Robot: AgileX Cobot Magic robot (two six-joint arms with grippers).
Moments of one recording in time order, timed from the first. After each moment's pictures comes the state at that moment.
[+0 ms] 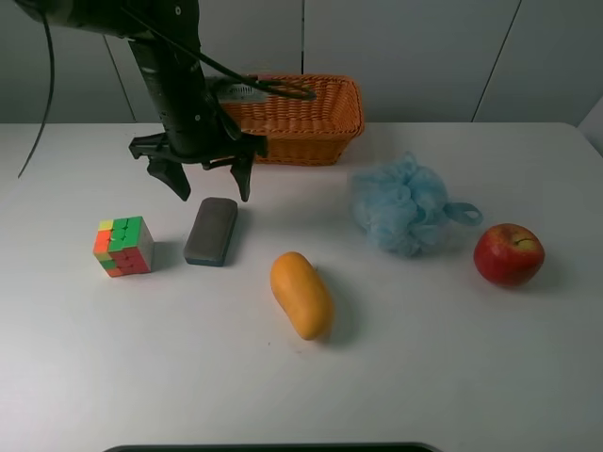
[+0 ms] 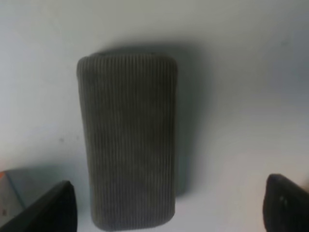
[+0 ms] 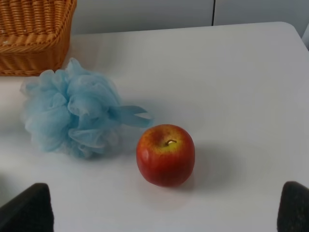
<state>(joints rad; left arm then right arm) -0.54 2.10 -1.55 -0.07 1.02 -0.42 -0.04 0.00 -0.51 0.04 1.11 0.00</state>
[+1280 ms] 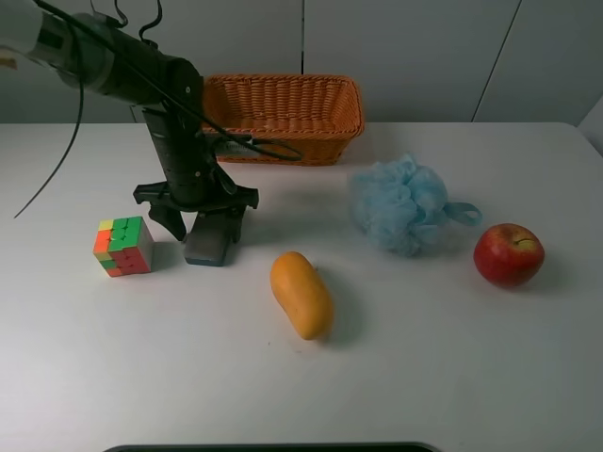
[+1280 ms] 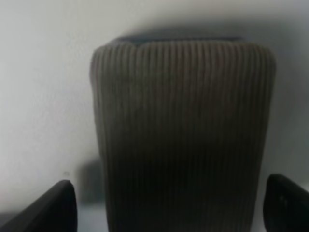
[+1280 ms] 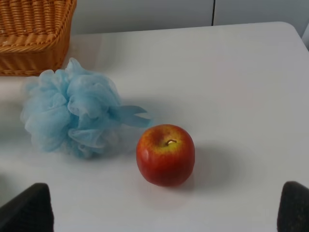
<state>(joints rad) -0.52 2.20 -1.44 -0.07 0.88 -0.38 -0.04 0.00 -0.51 0.04 1.11 0.00</state>
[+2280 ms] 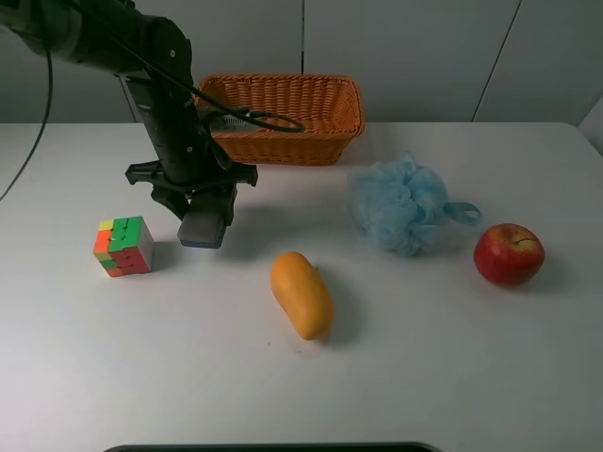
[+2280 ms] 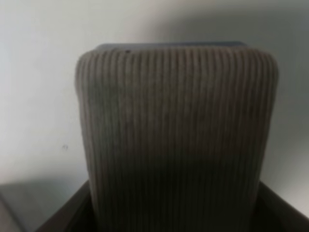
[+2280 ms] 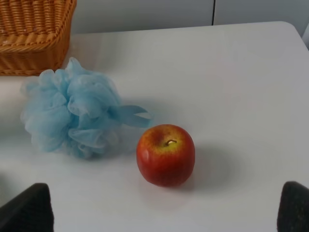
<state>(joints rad) -0.52 2.08 -1.44 -0.09 0.93 -0.36 -0.04 0.00 -0.51 0.04 1.11 0.00</state>
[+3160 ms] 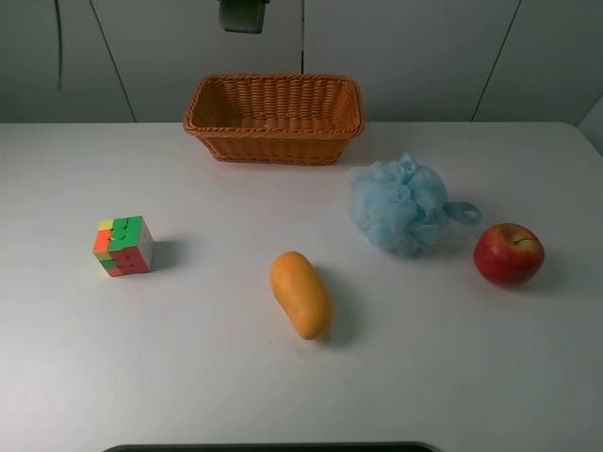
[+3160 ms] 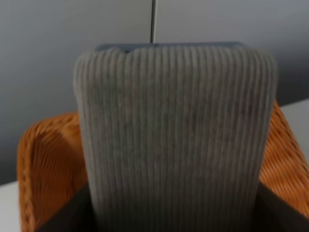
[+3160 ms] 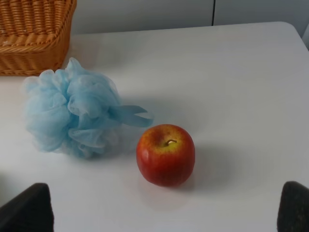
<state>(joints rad) -0.51 2.19 -2.14 0.18 0.77 -0.35 -0.04 0.00 -0.51 0.04 1.11 0.00</state>
